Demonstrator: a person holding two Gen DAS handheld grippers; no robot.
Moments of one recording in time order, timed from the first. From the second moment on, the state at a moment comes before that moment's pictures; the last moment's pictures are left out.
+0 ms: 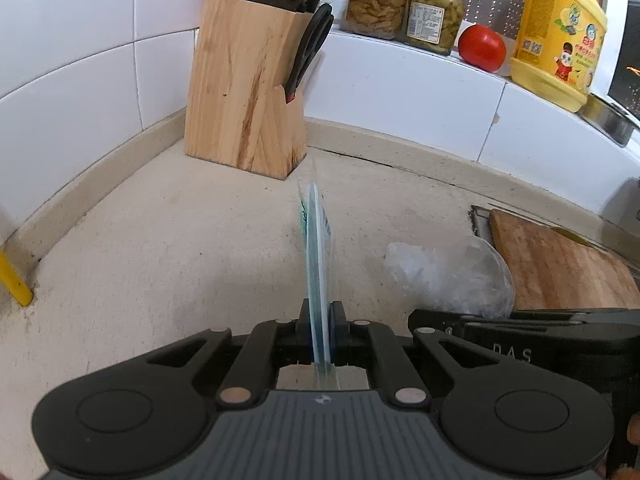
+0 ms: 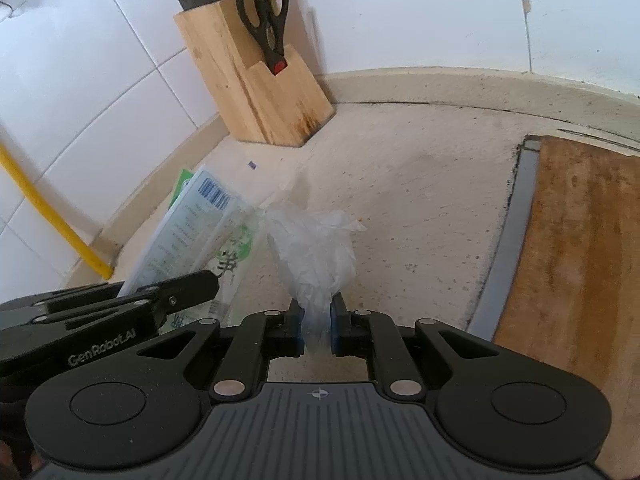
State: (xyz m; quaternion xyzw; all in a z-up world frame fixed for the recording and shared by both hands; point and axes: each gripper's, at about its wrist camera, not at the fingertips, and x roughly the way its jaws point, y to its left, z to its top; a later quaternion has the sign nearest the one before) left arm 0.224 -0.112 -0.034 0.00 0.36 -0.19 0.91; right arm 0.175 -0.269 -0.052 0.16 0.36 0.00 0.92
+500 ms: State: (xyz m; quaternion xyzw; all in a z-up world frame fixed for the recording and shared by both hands) left arm 0.186 -0.058 -0.029 -0.02 0.35 -0.17 0.92; right arm 0.169 -0.211 -0.044 0.12 0.37 0.02 0.92
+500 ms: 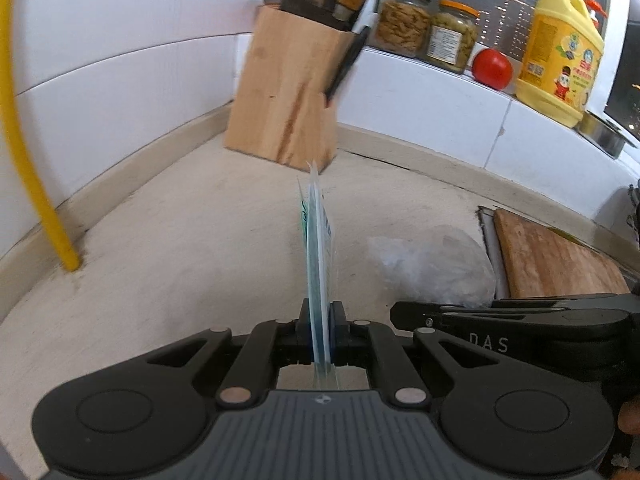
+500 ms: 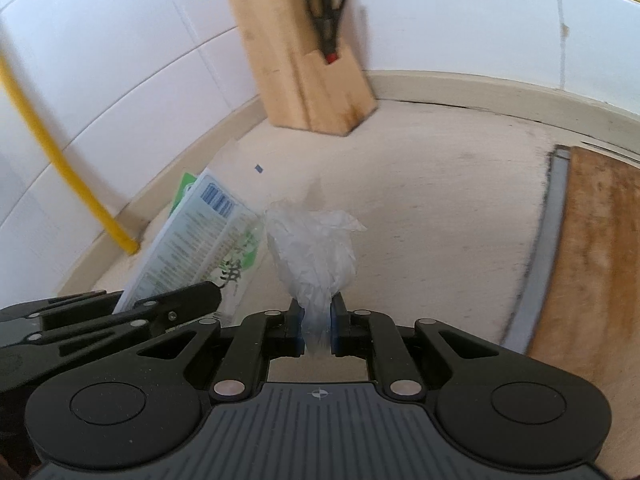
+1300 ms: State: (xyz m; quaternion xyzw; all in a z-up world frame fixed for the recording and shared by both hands) left arm 0.130 0.014 -0.019 -0.05 0.34 -0.10 0.93; right arm 0.149 -0.124 -0.043 0.08 0.38 0.08 0.92
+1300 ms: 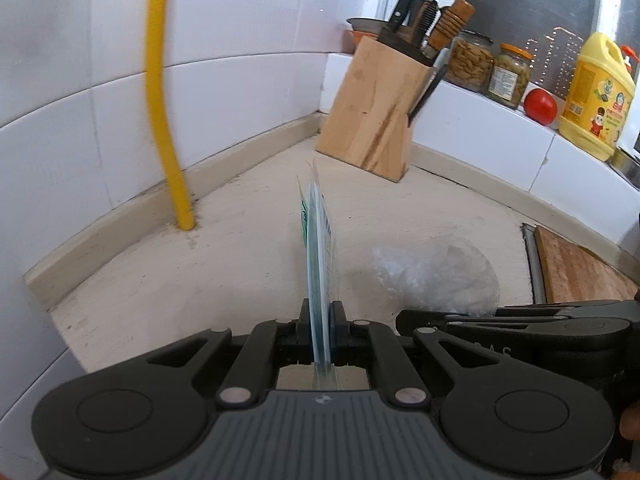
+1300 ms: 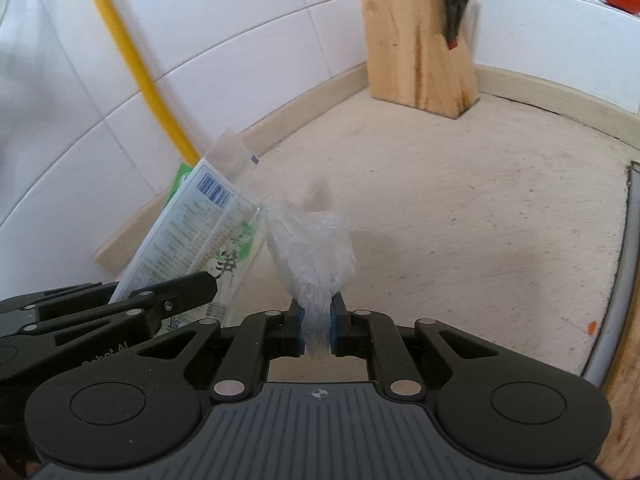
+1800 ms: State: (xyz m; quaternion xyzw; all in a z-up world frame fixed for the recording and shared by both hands) left arm 0.093 0.040 -0.018 -0.07 0.33 -0.06 0.94; right arm 0.133 -0.093 -0.040 0.05 0.39 0.12 0.91
